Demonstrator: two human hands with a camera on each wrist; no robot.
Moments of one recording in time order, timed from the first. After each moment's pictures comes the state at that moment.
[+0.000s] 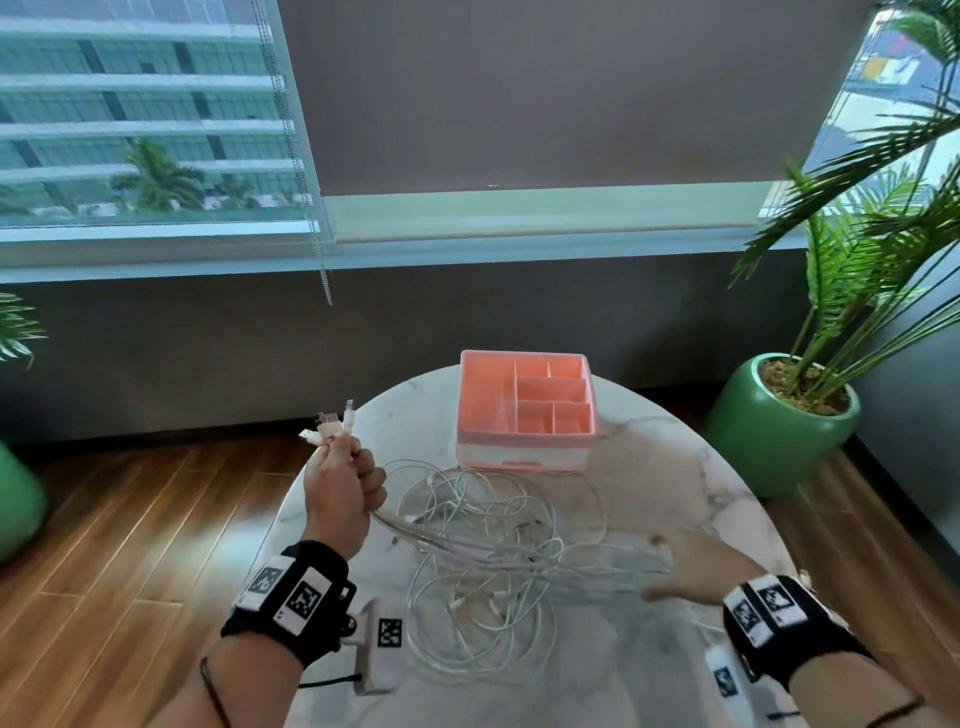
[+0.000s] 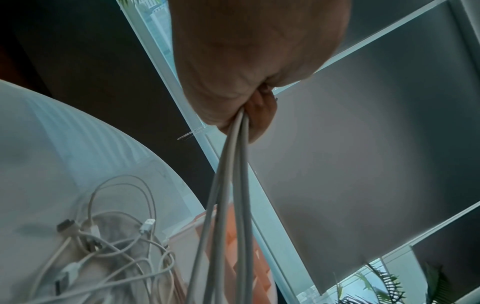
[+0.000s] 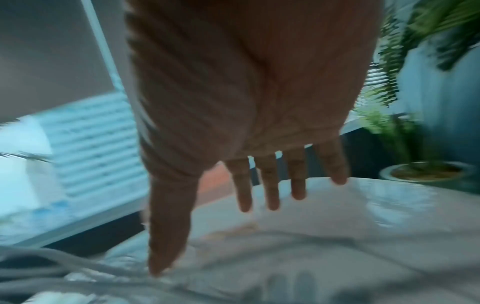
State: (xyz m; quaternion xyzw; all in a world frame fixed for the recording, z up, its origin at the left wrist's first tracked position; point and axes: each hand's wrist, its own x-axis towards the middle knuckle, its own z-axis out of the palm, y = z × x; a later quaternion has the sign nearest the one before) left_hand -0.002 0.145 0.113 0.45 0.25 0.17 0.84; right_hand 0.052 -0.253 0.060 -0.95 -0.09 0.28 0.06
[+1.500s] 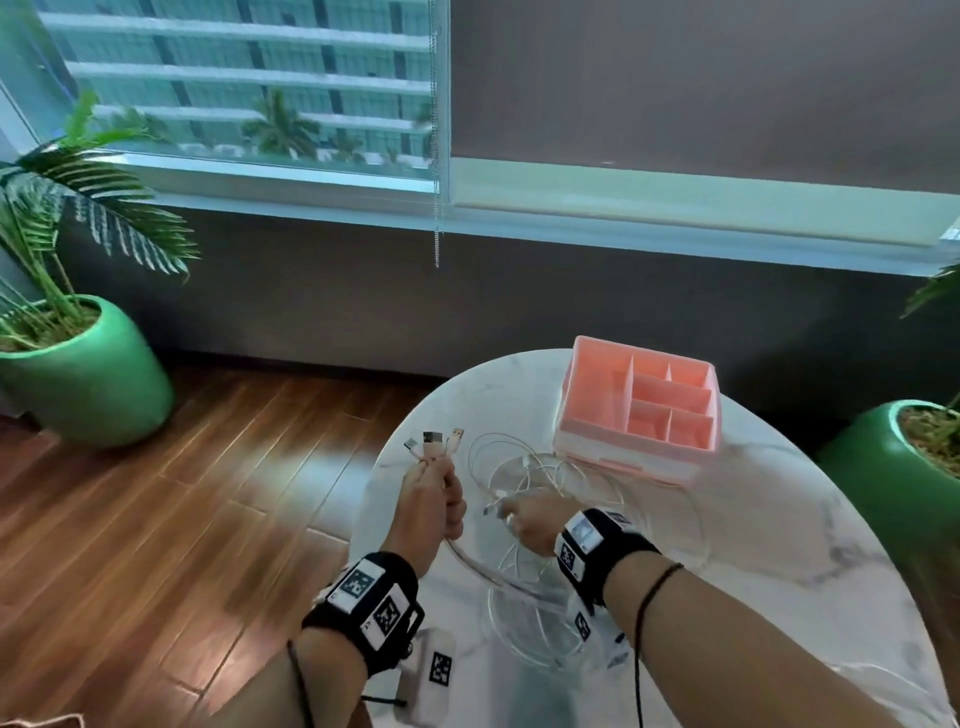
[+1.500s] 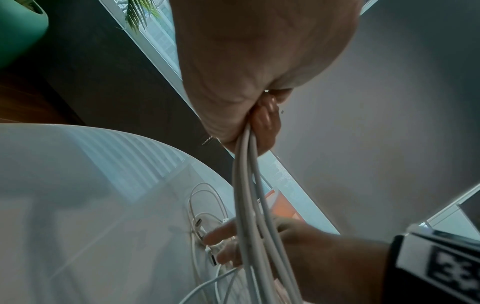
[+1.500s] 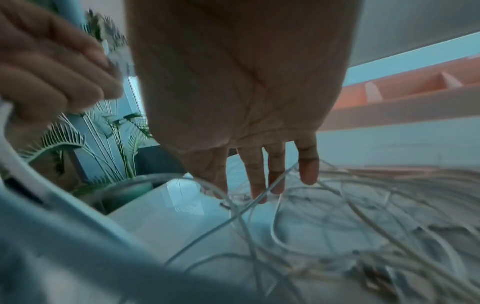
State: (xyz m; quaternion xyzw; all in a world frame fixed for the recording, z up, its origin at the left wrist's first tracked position) left_hand -0.053 0.170 0.075 0.50 0.29 0.08 0.81; right_hand 0.053 0.032 0.041 -0.88 -0.36 0.31 -0.01
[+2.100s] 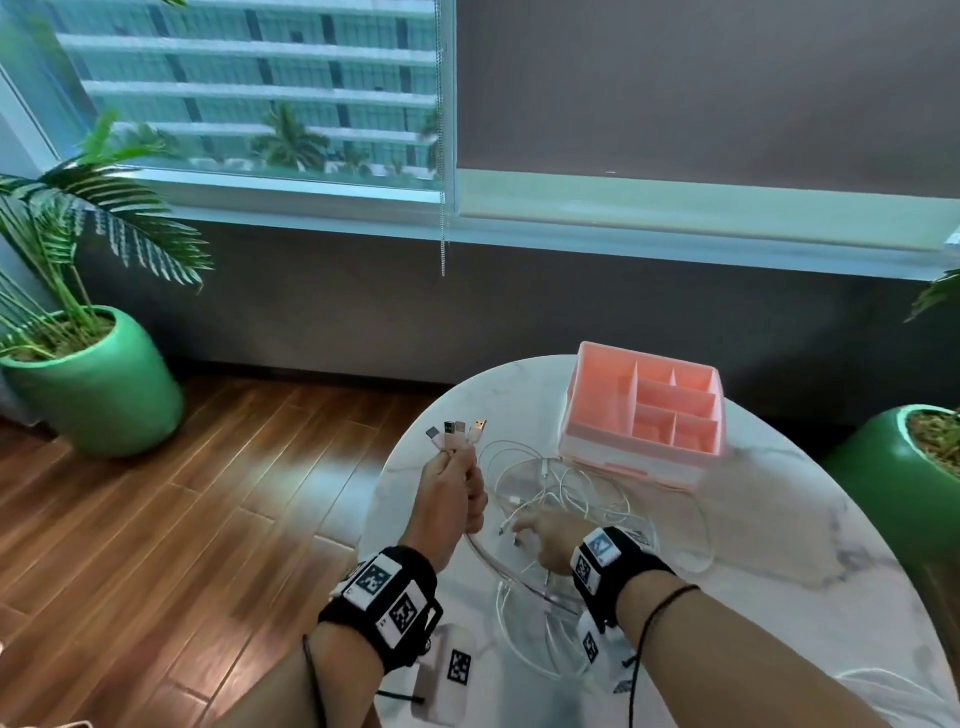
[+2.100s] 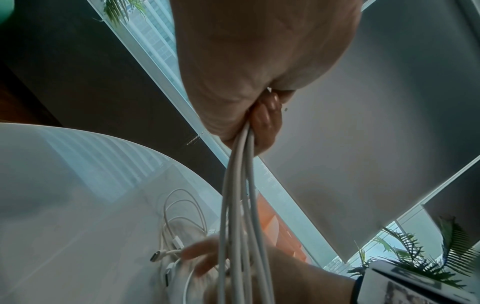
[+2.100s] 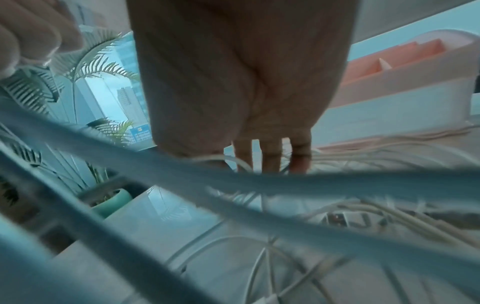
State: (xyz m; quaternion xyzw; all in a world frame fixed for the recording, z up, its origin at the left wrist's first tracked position) left_hand -0.054 0.161 0.097 0.52 0.24 0.08 0.82; right_hand 0.042 0.016 0.030 -0.90 -0.33 0.29 0.00
